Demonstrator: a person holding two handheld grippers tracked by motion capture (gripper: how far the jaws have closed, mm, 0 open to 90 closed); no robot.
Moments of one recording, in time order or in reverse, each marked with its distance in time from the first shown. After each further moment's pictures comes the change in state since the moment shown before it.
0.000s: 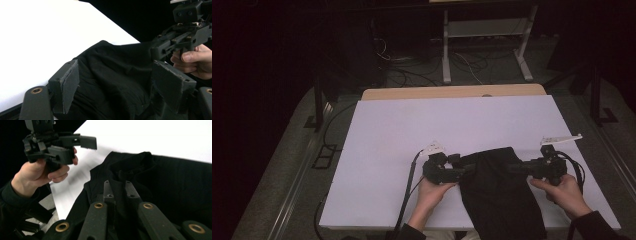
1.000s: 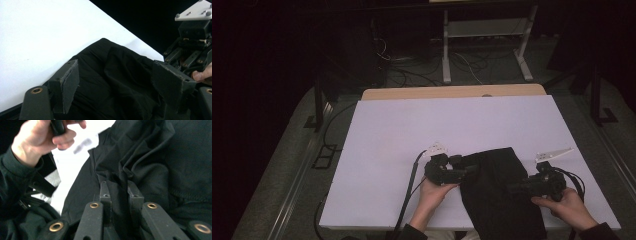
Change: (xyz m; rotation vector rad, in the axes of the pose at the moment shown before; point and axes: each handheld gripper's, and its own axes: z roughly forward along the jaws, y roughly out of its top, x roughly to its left) left arm 0.000 -0.002 0.005 0.012 0.003 0.009; right arm 0.010 -0.031 0.008 0.163 0.033 -0.040
